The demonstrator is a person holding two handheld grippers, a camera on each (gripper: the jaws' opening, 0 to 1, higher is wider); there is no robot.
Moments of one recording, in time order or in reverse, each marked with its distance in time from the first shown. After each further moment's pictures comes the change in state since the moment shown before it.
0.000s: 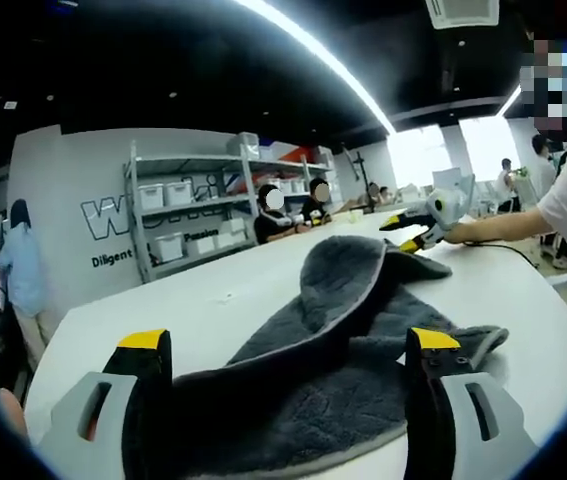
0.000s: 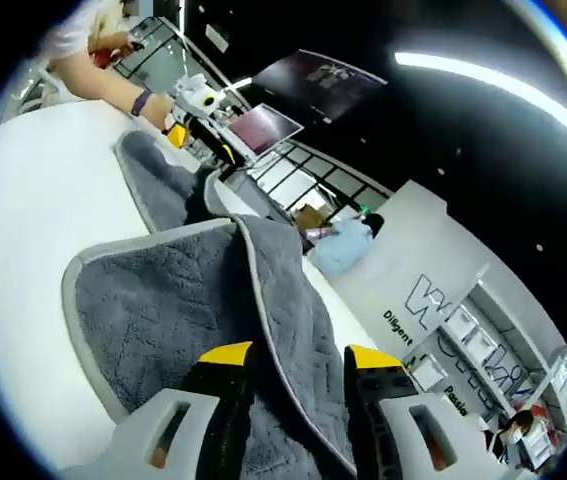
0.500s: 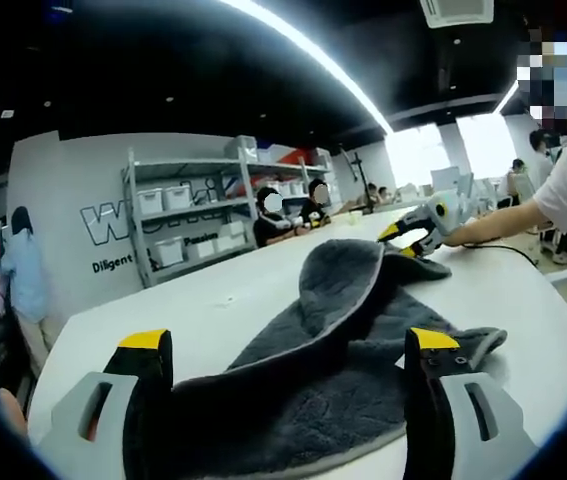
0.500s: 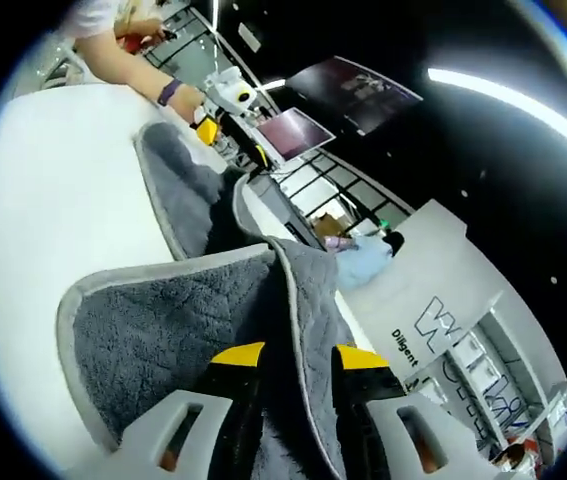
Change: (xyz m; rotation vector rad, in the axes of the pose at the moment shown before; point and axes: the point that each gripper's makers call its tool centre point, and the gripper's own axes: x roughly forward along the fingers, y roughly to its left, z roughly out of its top) left arm -0.001 0.000 0.005 0.023 -0.005 0.003; right arm 0.026 0.027 0.024 -0.115 -0.029 0.074
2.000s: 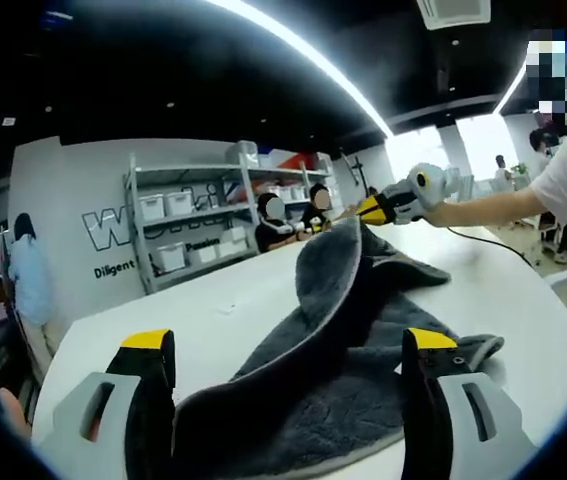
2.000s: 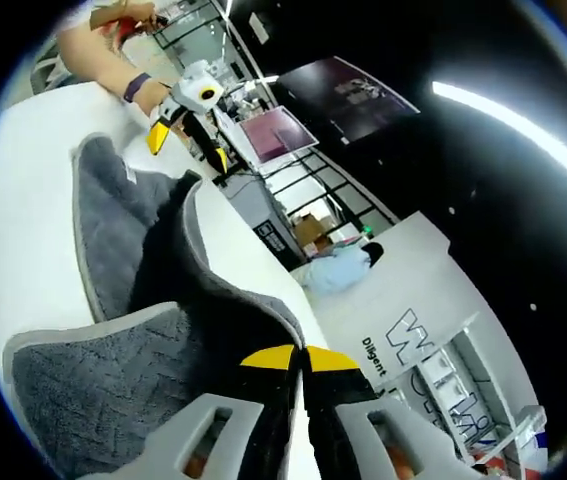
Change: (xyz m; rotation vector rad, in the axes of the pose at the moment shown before) left arm 0.000 0.003 0.009 0.007 -0.024 0.007; right arm 0.030 -0.083 0.045 -0.081 0.027 -0.101
